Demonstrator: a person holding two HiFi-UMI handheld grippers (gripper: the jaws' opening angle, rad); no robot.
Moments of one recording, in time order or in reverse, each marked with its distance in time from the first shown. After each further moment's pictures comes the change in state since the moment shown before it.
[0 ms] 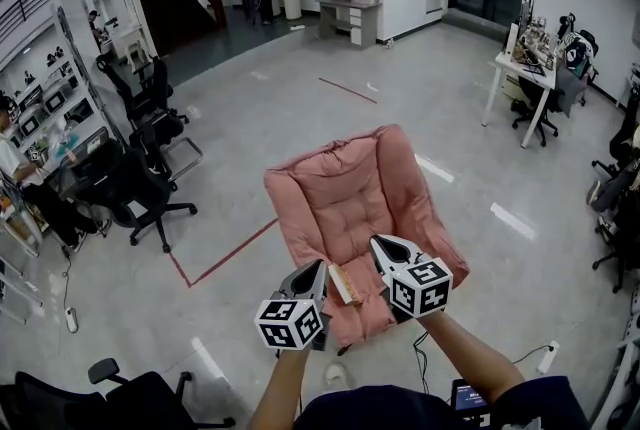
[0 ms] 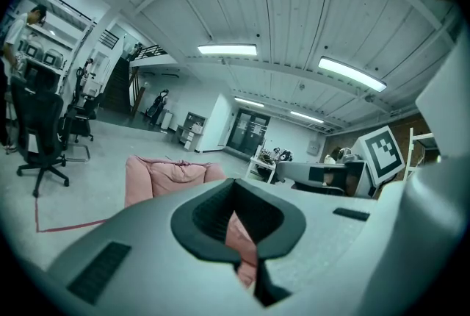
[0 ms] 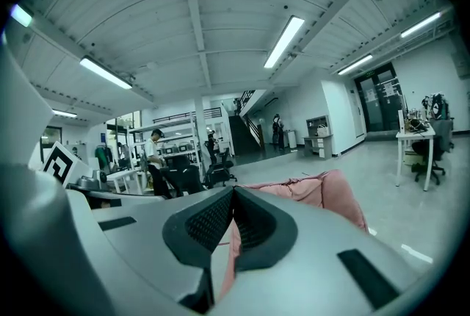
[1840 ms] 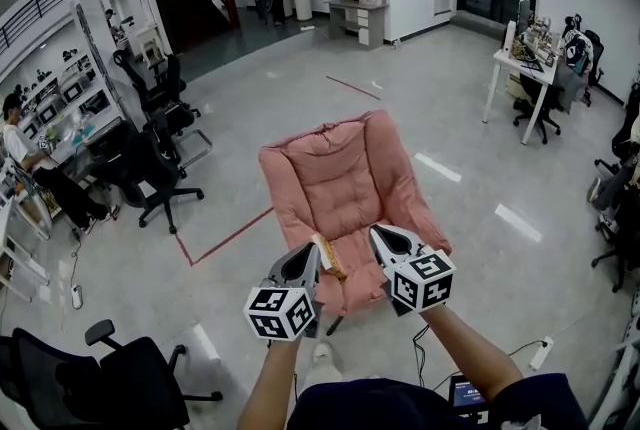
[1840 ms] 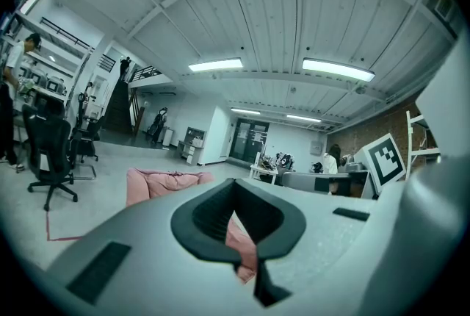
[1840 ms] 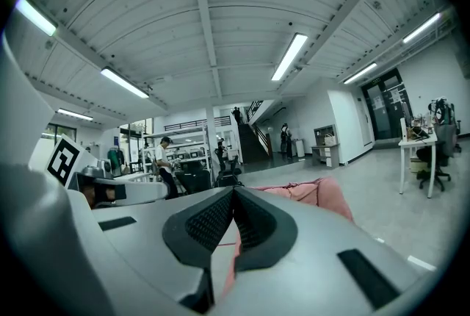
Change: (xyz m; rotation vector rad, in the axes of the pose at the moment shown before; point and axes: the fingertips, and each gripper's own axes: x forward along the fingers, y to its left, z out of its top) left arm -0.072 -0.121 -0.014 0.098 -0.096 0.048; right arm -0.145 0.011 -0.009 -0.035 -0.074 0.073
